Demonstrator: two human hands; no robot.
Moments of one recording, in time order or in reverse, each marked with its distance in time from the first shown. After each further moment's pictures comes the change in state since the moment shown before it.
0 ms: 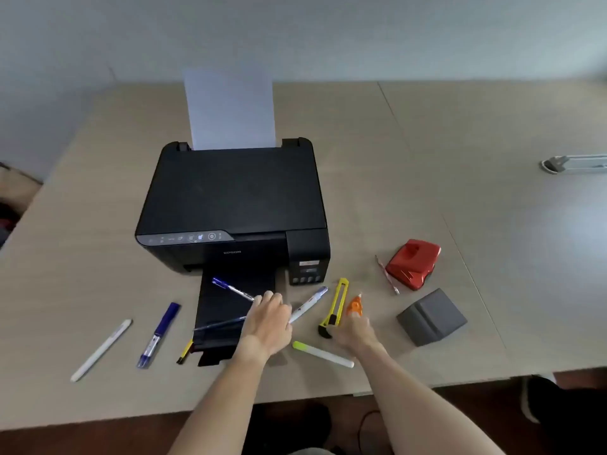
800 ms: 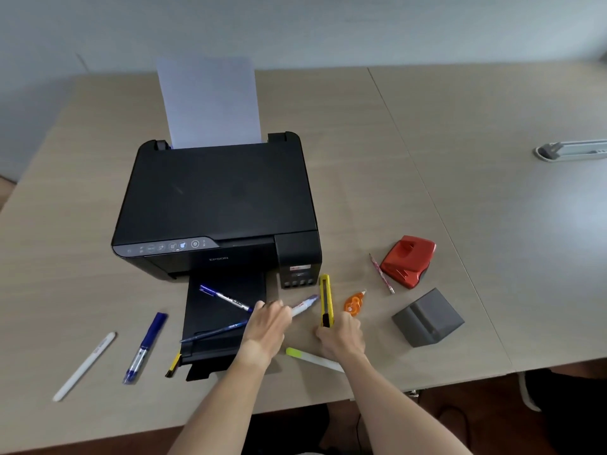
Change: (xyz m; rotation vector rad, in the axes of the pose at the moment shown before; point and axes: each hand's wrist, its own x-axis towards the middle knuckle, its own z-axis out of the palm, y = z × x) left_hand 0.023 0.013 0.001 0.039 -0.083 0.078; right_hand 0.011 -0.008 0.016 0.077 0.135 0.058
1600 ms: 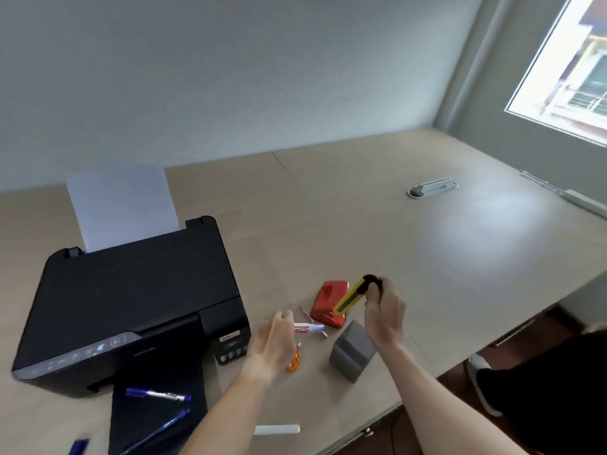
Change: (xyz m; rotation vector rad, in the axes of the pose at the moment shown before) left_hand 0.036 0.104 -0.106 -0.251 0.190 0.129; right_hand -0.007 0.057 -0.200 0.601 0.817 -0.512
